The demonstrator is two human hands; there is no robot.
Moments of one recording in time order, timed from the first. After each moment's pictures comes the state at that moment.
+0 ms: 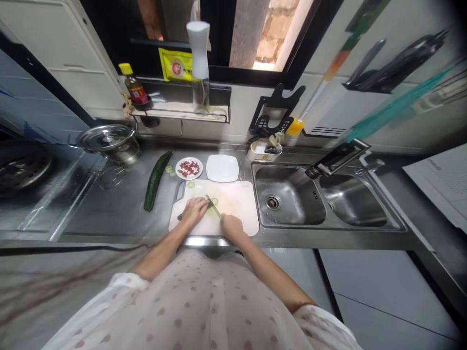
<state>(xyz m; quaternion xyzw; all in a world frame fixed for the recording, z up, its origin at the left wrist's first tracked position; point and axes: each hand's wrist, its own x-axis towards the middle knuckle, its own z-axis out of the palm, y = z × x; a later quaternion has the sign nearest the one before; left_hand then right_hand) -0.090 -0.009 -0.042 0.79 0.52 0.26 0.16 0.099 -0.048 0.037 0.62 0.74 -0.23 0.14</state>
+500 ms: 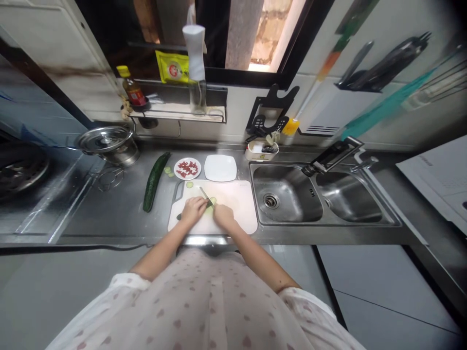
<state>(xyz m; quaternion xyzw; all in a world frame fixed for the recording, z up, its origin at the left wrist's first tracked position) -0.089 -0.010 -0.038 0.79 0.54 0.25 0.17 0.072 -0.018 0.049 0.62 0.73 -0.25 0.13</state>
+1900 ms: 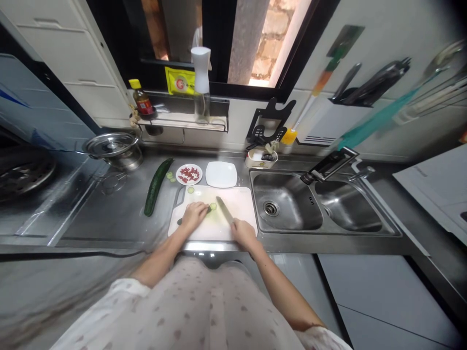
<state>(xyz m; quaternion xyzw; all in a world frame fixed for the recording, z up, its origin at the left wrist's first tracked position) -0.083 -0.015 -0.022 0.78 0.56 0.24 0.16 0.144 -0.058 0.046 0.67 0.70 -0.22 0.11</state>
